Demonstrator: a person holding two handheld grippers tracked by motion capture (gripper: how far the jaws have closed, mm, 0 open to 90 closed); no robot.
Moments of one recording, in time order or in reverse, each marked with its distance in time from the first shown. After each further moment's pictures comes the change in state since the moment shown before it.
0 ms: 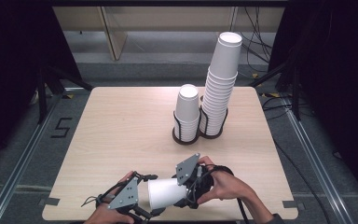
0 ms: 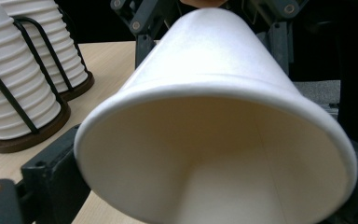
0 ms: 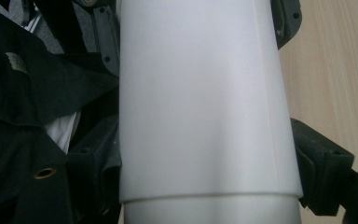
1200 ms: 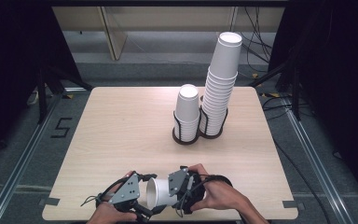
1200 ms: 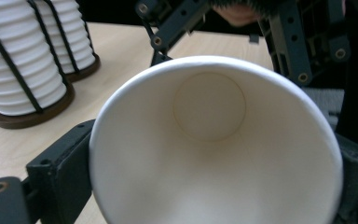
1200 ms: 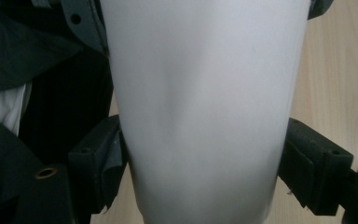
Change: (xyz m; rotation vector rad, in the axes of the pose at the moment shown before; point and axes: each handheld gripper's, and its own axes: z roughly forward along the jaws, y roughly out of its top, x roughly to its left) left arm 0.001 0.013 -0.002 0.038 0.035 -0.130; right arm 0.019 0.012 0.017 0.164 -0.178 -0.051
